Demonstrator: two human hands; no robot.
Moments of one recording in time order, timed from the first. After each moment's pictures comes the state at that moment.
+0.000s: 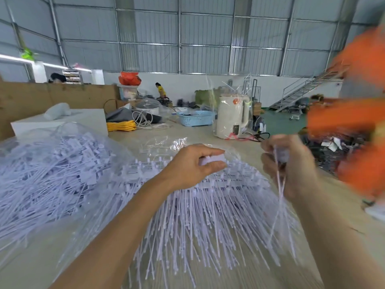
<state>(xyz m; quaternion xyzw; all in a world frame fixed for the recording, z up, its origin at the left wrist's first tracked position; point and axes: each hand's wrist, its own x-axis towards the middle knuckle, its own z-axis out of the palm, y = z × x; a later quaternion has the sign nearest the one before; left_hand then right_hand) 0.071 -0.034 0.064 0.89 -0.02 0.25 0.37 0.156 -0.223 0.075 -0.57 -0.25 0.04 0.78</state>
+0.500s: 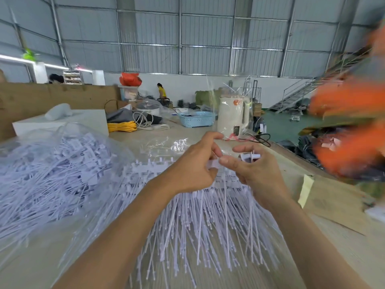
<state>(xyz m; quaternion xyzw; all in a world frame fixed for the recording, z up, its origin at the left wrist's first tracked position) 0.062 -0.045 0.075 0.93 -0.07 0.25 0.27 0.133 -0.186 0.063 -0.64 -0.30 0.03 0.71</state>
